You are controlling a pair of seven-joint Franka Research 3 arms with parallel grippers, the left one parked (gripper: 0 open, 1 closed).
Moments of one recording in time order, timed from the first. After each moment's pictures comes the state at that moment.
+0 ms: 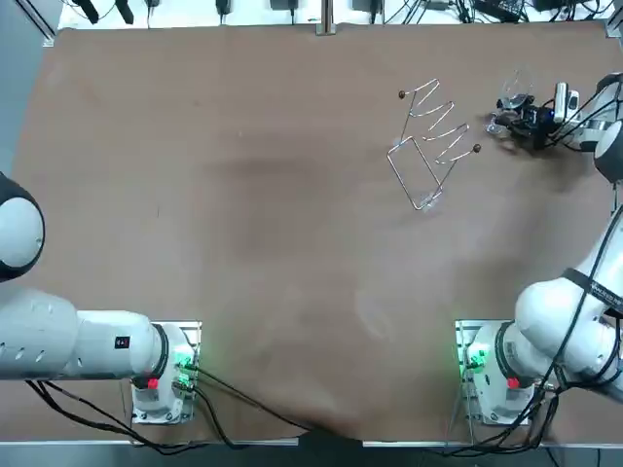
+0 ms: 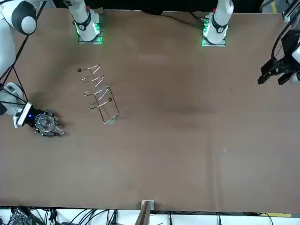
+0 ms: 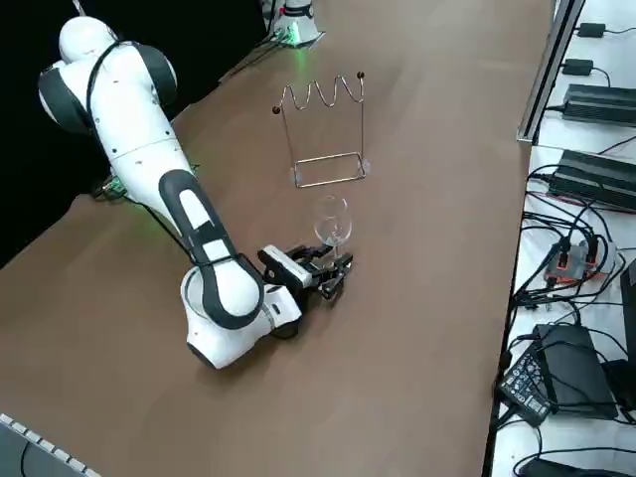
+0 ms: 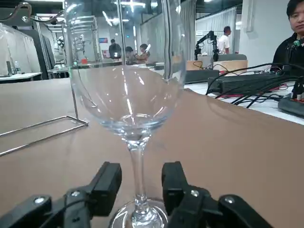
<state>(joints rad) -0.55 1.04 -0.08 -1.46 1.31 1.50 -2.49</state>
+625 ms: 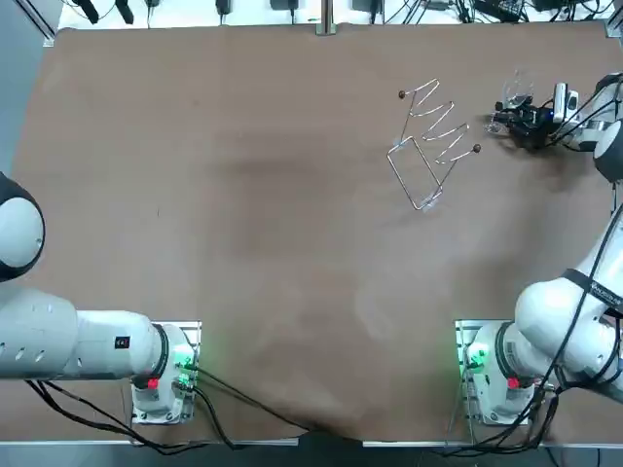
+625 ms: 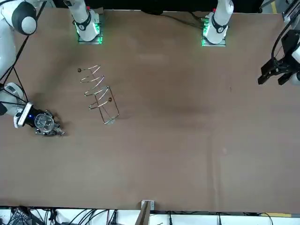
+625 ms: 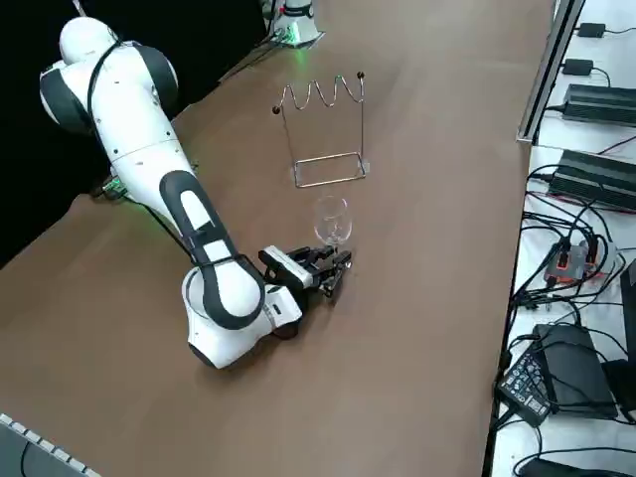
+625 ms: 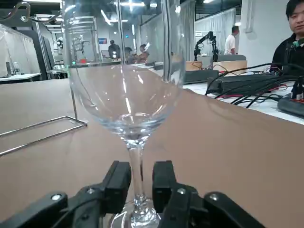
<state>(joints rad) -0.55 1.05 -0.08 -1.46 1.33 1.50 -2.49</state>
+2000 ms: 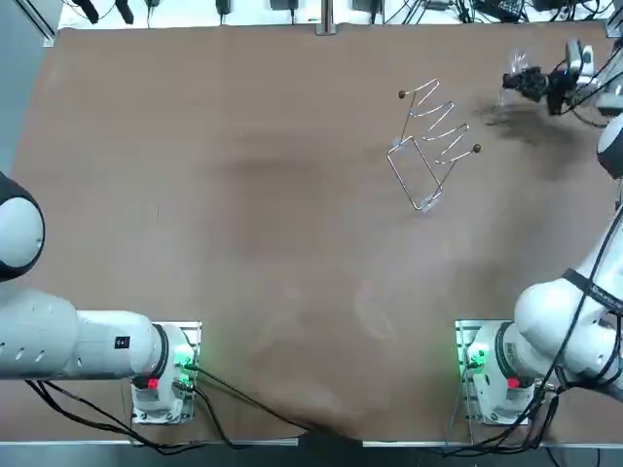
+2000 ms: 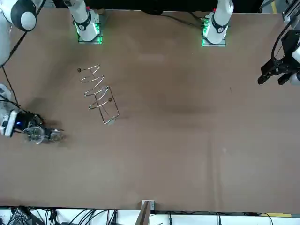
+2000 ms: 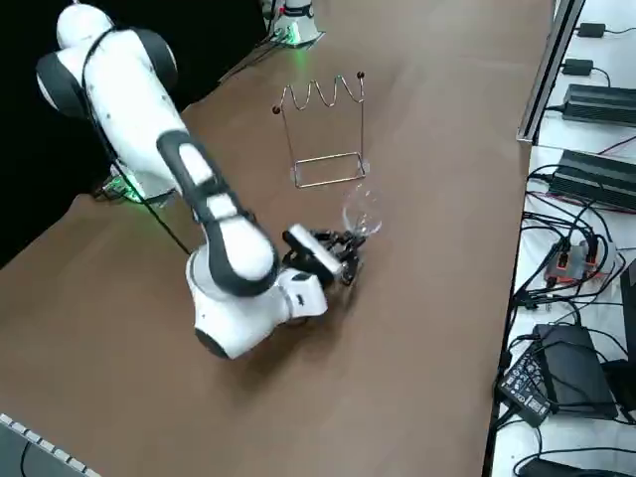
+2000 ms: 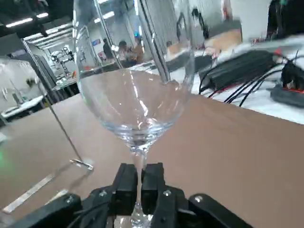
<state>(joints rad) -0.50 0.92 -0.07 -1.33 1.22 1.52 -1.92</state>
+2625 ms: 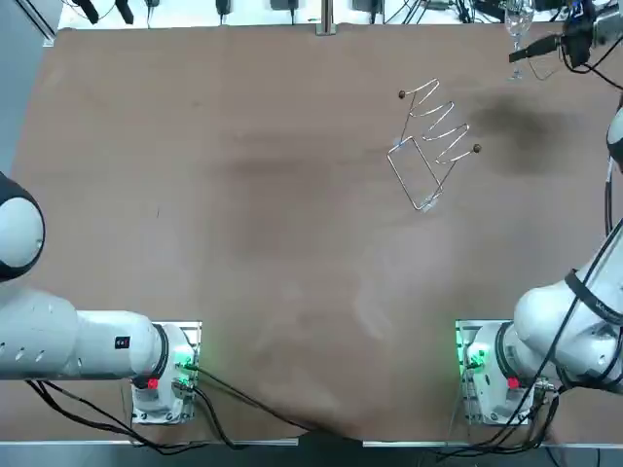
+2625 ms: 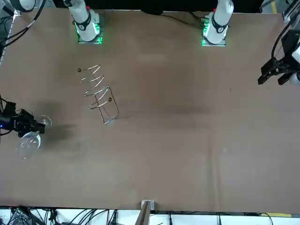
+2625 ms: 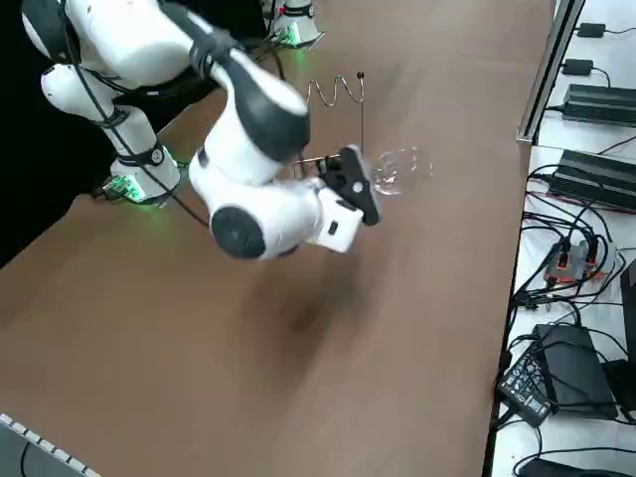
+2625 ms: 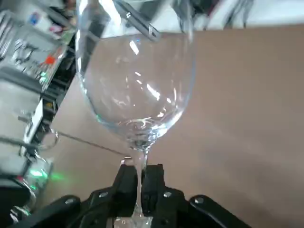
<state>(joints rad) -0.40 0.70 -0.07 -1.33 0.92 1.52 -1.08</state>
